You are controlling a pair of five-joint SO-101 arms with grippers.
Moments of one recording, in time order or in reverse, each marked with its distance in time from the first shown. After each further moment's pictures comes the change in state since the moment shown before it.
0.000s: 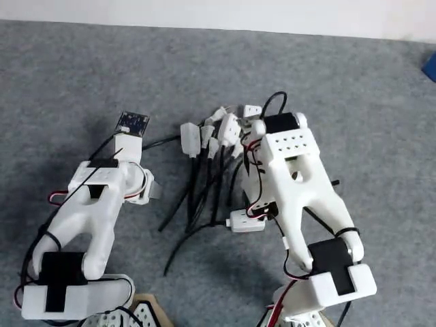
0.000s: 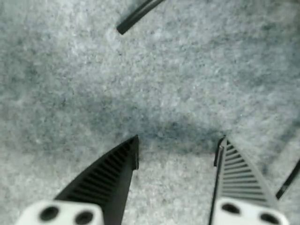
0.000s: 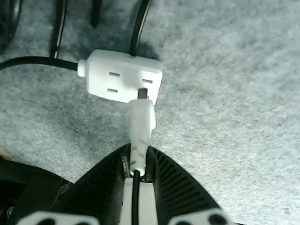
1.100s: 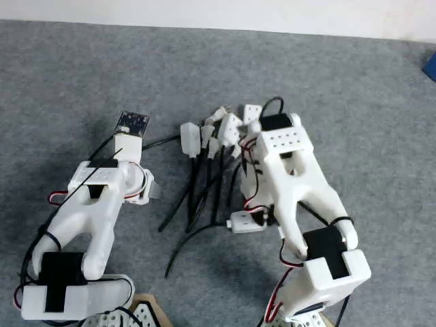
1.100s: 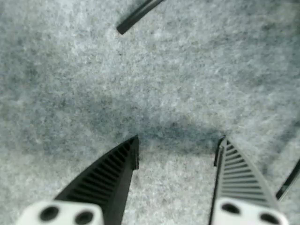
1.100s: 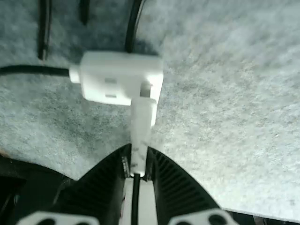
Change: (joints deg) left arm 0.0 0.0 0.0 0.0 0.0; right arm 0.1 6.1 1.6 -0.3 -0.7
